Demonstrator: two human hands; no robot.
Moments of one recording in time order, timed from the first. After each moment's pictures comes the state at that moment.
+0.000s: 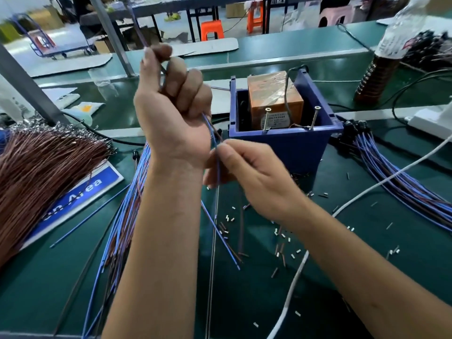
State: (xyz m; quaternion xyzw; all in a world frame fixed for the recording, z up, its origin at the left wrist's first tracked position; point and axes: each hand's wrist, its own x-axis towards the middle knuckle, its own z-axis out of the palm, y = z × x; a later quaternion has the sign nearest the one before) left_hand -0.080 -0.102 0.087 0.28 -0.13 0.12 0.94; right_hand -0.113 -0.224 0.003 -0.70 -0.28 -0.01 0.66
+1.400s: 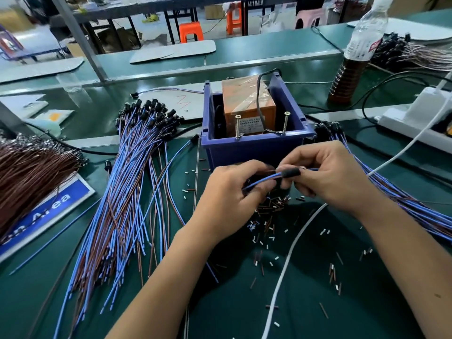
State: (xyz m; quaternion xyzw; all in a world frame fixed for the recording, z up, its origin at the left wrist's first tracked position) left_hand -0.094 -0.145 -0.030 0.84 -0.32 0.15 0.41; right_hand -0.098 -0.363 -0.019 -0.76 -0.17 -0.02 0.63
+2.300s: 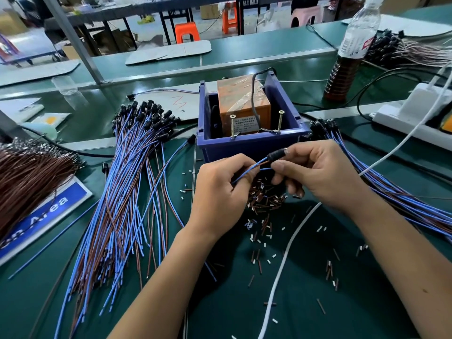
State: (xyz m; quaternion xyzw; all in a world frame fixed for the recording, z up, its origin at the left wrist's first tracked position) left_hand -0.094 -0.147 -0.031 0.83 -0.25 0.20 0.45; right_hand -0.099 -0.355 -0.025 -0.74 -0.15 -0.03 0.66
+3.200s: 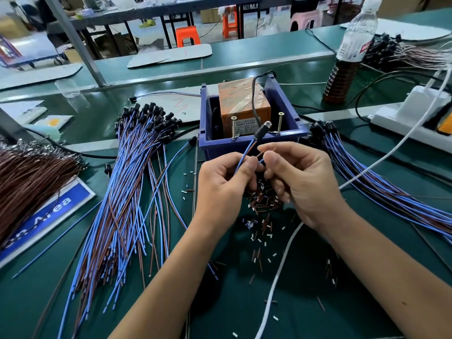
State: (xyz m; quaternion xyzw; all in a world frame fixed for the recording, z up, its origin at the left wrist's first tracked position) left_hand -0.103 -0.156 -0.023 0.70 -0.18 0.08 0.69; right_hand -0.116 -0.312 -0.025 -0.59 -0.09 -0.09 0.80
